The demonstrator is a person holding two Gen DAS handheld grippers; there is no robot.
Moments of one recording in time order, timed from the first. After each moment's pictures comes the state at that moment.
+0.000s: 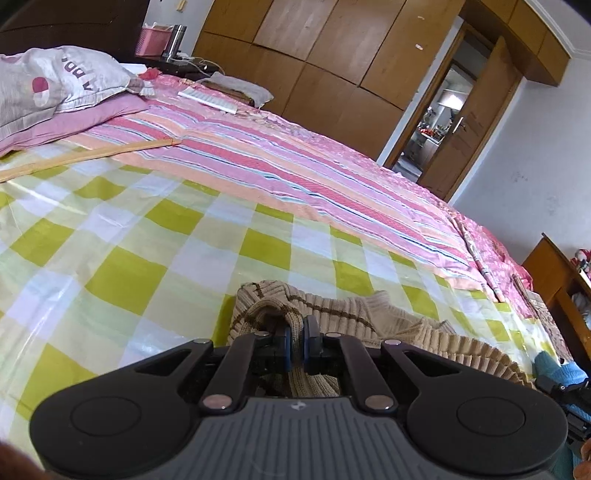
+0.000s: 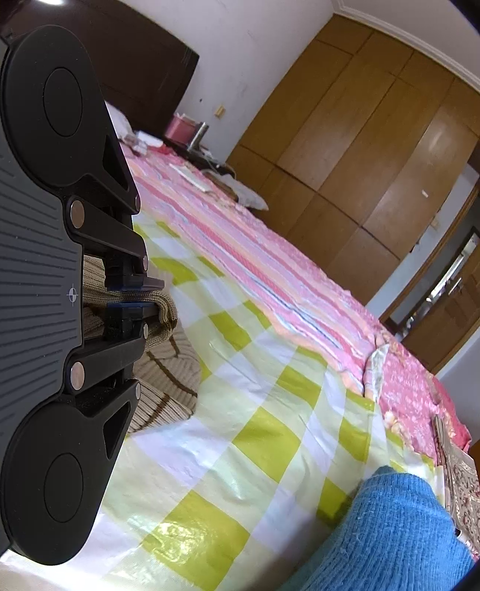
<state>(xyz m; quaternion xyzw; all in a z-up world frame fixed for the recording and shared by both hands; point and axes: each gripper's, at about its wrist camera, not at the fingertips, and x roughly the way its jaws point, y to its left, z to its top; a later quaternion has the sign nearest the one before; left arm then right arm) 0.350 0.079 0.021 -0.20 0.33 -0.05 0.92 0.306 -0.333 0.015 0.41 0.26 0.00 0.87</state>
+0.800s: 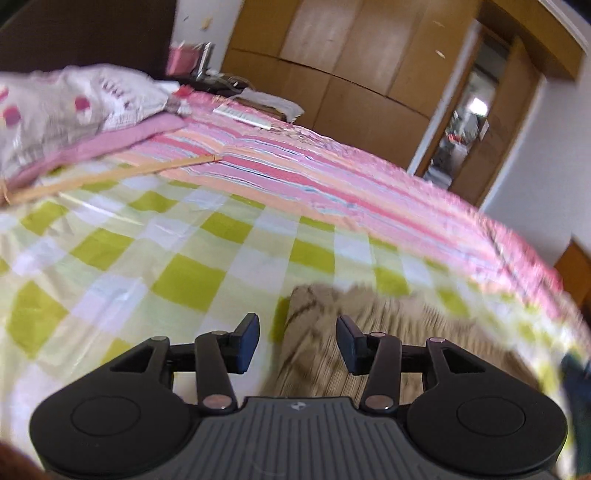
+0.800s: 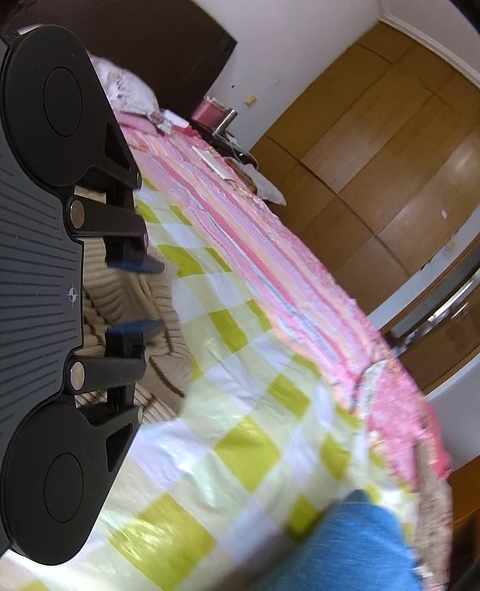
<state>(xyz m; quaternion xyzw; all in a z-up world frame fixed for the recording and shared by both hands) 0.312 0.090 0.027 -0.16 0.32 0.00 0.94 0.308 -0.320 0.030 0.33 0.26 0.00 0.91</state>
